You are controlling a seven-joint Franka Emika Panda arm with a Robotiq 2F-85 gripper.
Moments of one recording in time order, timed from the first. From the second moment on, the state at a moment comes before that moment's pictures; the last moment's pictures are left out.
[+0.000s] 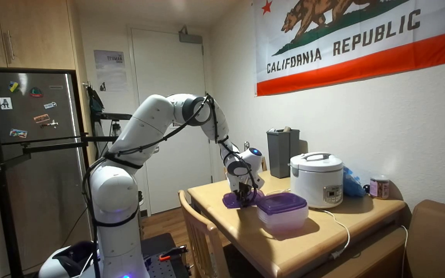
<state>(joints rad) 0.13 0.64 0.20 -1.91 0.60 2.57 0.03</state>
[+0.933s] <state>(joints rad) 0.12 0.58 0.20 -1.93 0.60 2.59 0.03</state>
